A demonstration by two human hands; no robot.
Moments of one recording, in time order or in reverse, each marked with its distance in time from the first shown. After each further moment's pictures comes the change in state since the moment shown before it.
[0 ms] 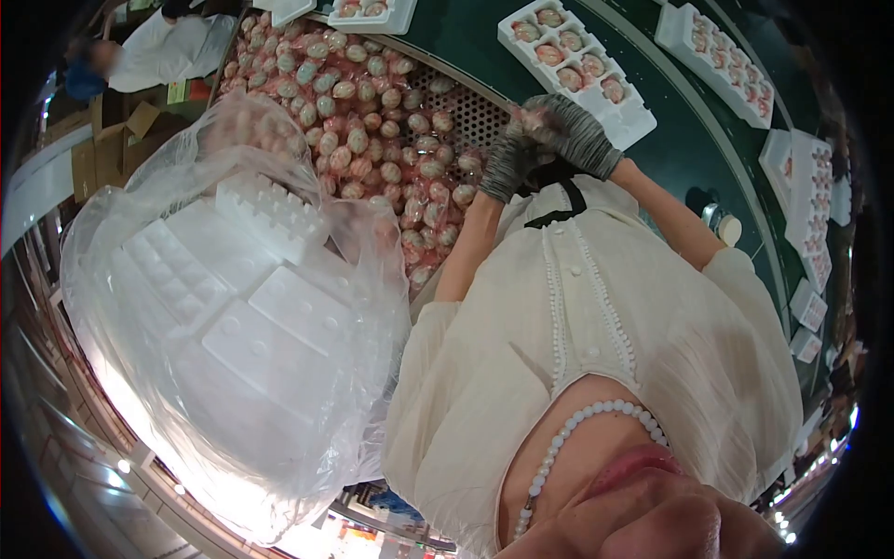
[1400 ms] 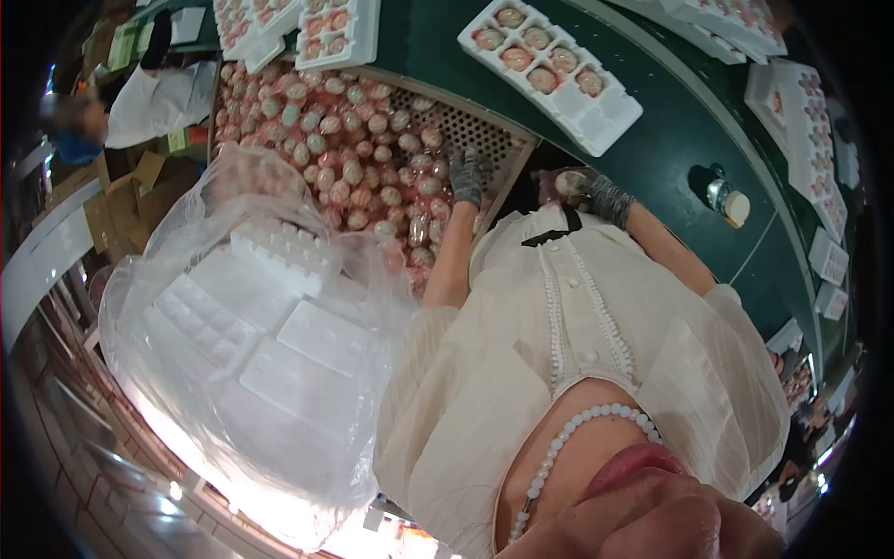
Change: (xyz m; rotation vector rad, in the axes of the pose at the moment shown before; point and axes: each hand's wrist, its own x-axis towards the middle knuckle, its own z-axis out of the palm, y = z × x) left_hand -0.019 0.030 -0.154 1.134 0.710 0.217; right_hand -0.135 0.076 0.044 1.104 -0.019 1.053
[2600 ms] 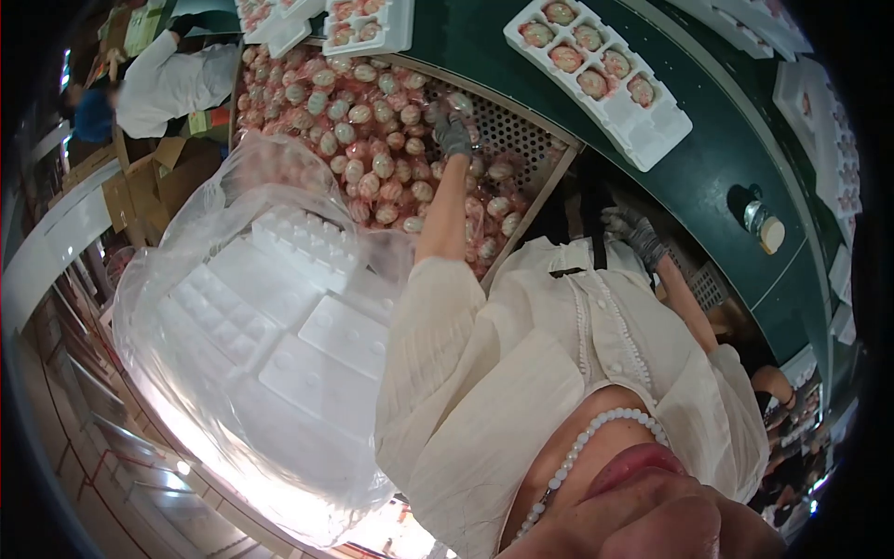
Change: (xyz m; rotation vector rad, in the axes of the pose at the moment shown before) left_hand 0.192 -0.016 -0.069 0.206 0.428 0.443; right_hand -0.015 0.052 -0.014 -0.228 0.126 -0.252
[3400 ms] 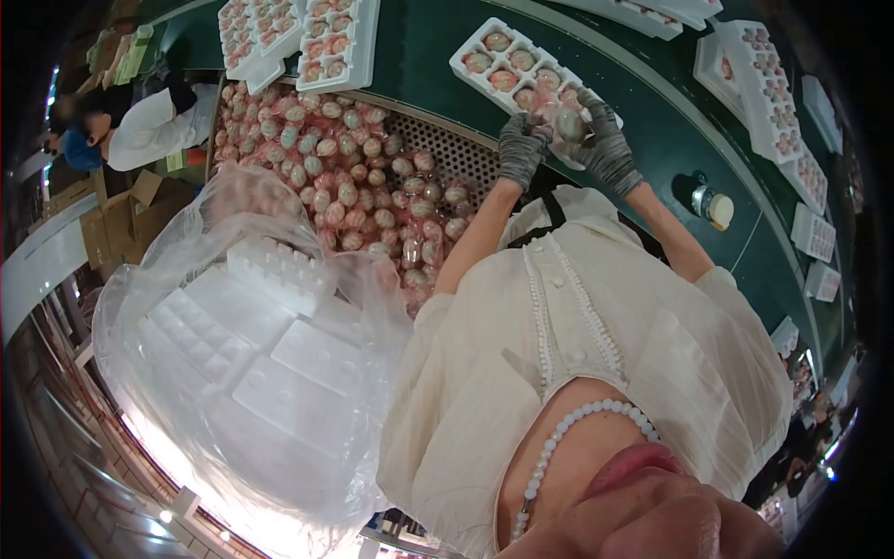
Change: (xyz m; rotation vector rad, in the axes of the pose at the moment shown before) left_hand -0.202 0.273 0.075 -0.254 -0.795 -0.222; right_hand 0.014 -0.174 -0.001 -0.680 0.483 -0.942
